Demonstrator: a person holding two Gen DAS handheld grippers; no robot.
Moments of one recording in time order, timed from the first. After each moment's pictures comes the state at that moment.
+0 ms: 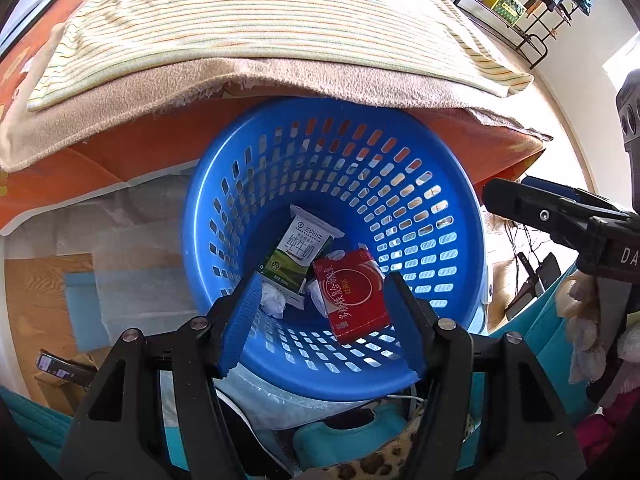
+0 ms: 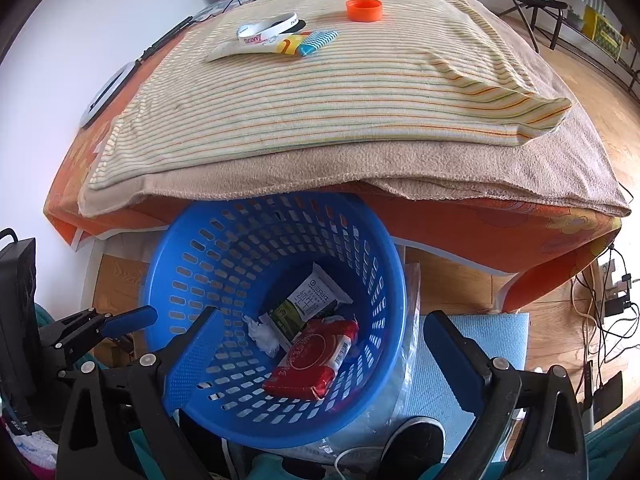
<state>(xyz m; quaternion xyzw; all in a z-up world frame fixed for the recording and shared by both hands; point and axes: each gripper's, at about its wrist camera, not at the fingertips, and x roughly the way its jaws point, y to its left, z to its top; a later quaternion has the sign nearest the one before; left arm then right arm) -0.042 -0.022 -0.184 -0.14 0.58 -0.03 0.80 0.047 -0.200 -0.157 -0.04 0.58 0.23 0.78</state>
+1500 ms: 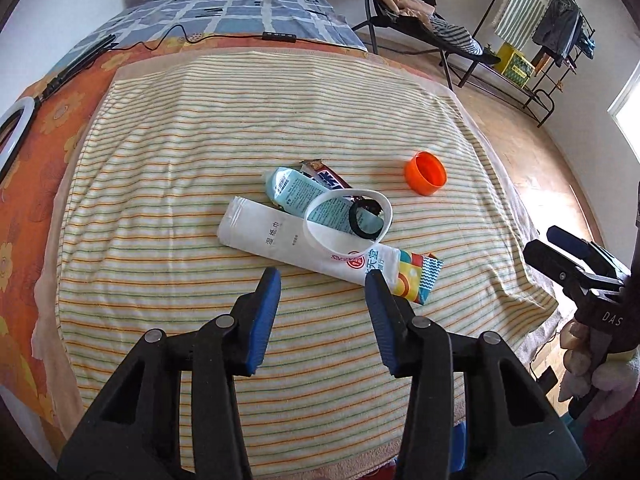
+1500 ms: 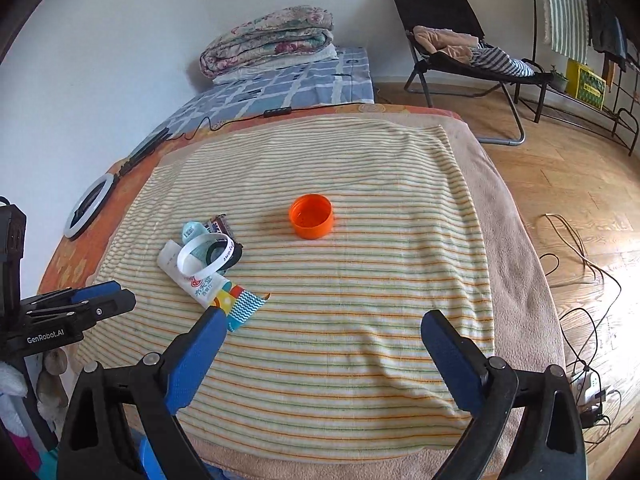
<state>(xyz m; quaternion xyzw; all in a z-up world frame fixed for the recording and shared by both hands) 0.194 0.061 -0.101 -0.14 0.50 0.00 0.86 0.230 -0.196 -0.075 -0.02 0.45 0.23 0.87</state>
